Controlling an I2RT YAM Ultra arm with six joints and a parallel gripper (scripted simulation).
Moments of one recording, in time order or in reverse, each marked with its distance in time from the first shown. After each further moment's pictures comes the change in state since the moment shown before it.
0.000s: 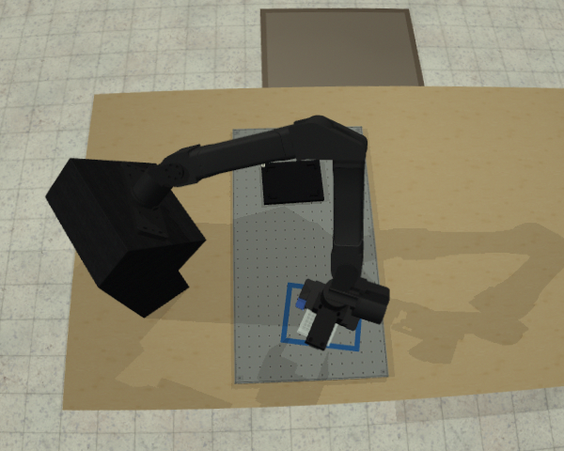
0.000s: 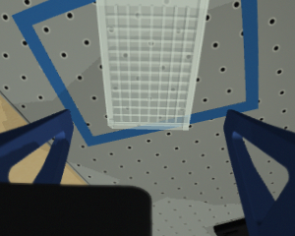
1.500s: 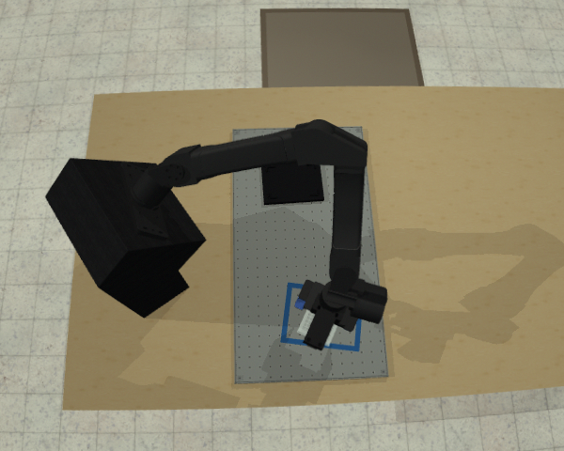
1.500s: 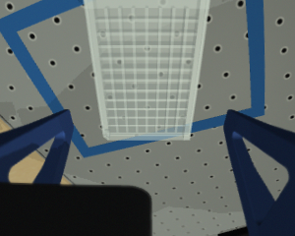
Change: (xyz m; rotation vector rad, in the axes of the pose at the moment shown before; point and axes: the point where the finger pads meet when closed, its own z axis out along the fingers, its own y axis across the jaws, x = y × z) arm 0.001 -0.002 0.018 0.008 0.004 0.020
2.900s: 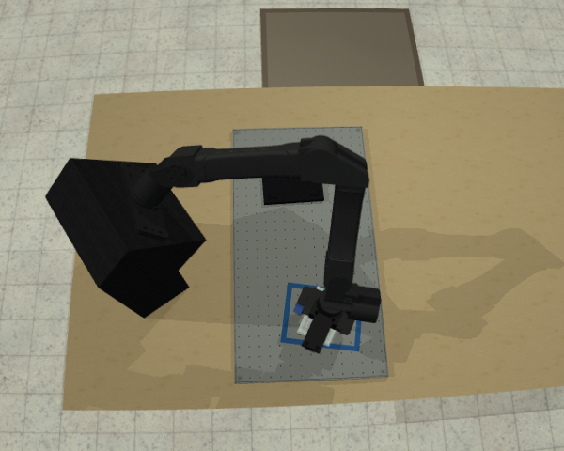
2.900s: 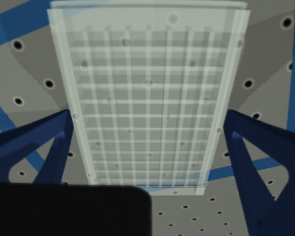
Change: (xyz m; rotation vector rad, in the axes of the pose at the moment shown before) arm 0.000 0.001 0.061 -0.003 0.002 -0.001
